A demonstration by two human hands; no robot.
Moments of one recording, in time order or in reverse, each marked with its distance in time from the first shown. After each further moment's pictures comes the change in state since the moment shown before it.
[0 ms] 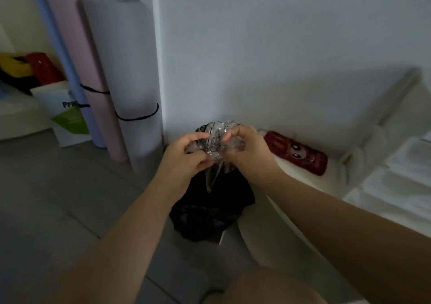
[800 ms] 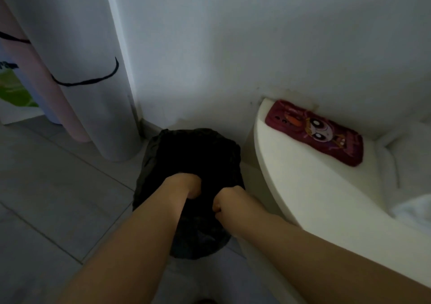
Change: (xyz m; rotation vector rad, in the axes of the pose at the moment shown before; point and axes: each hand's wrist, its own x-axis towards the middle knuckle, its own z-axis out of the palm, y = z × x) left_hand 0.135 -0.212 -0.025 1.749 -0.740 -0.582; right_hand 0.000 0.159 0.051 -0.837 -0.648 0.359
